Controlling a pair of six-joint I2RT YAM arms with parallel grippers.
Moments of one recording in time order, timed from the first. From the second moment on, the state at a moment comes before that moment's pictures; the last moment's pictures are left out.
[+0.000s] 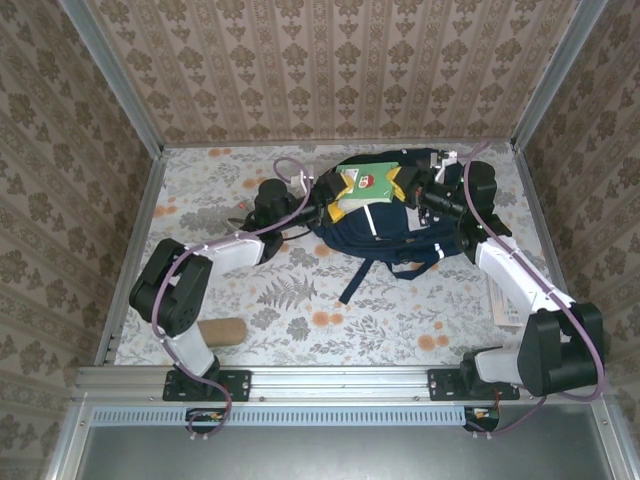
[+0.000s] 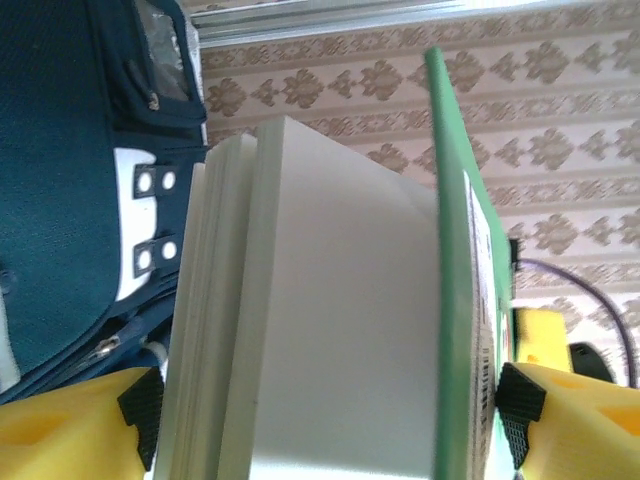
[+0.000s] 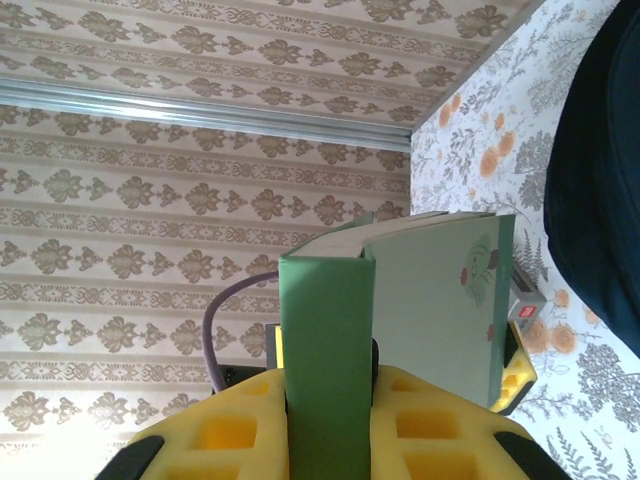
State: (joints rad) left arm -0.60 1.74 0.95 0.79 0.64 -1.48; right arm 0.13 1.32 0.91 0.30 -0.75 1.30
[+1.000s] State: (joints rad) left arm -0.55 1.74 0.91 1.00 0.67 -1.60; right arm 0.12 1.36 0.95 0.14 -0.78 1.13
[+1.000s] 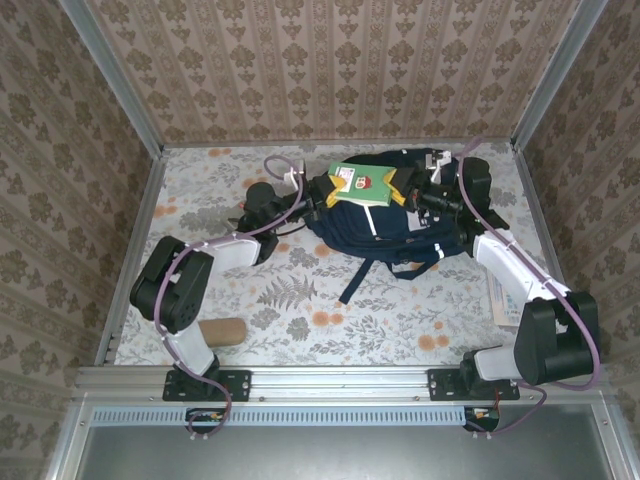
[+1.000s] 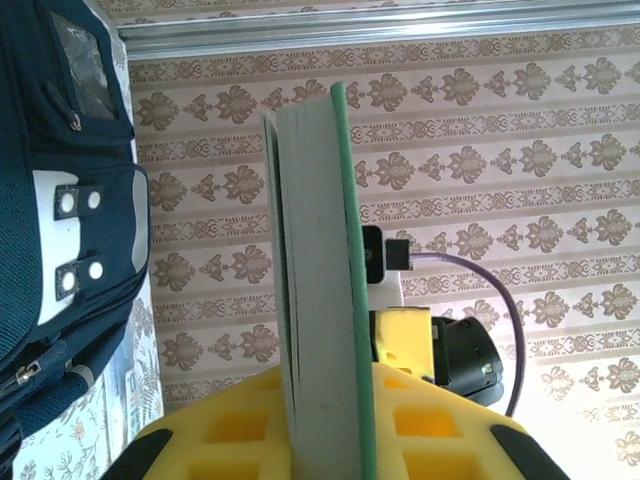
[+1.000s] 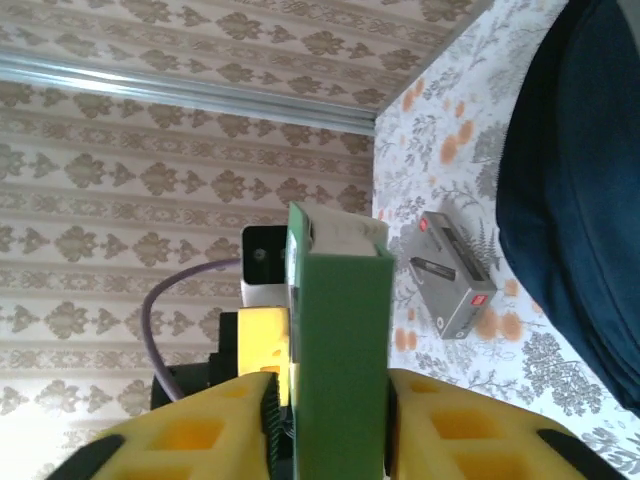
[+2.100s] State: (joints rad) left arm -0.15 1.19 0.79 0.01 0.62 -1.00; right arm 0.55 2.09 1.82 -0.84 0.11 0.27
